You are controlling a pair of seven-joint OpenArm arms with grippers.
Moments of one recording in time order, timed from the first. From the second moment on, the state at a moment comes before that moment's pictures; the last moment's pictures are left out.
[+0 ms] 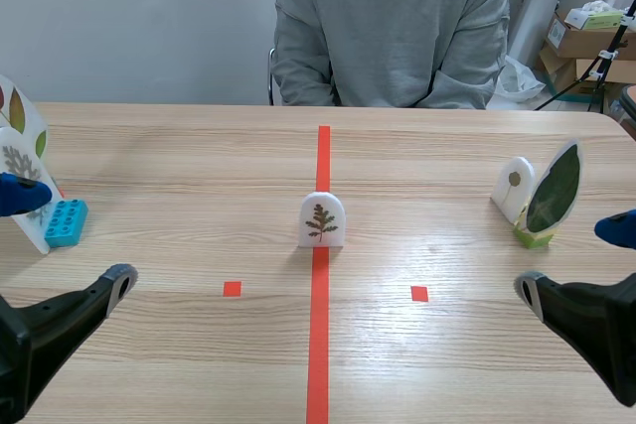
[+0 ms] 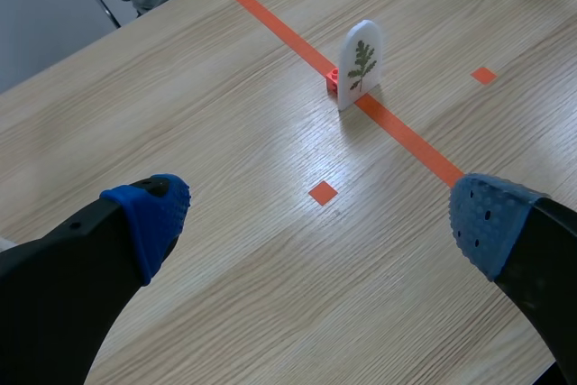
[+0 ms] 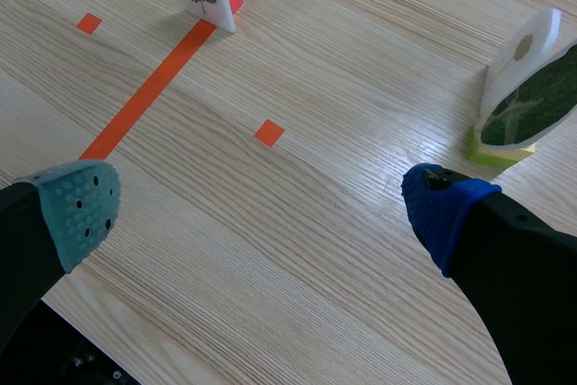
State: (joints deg) left arm 47.1 -20.9 -19.5 125.6 -11.4 -36.9 5.8; right arm -38.0 22.4 25.7 114.8 31.0 45.3 -25.5
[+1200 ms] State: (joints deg) left arm 23.4 -24.0 -2.4 102.1 -6.0 -38.0 8.1; right arm -38.0 22.4 25.7 114.8 30.9 45.3 -25.5
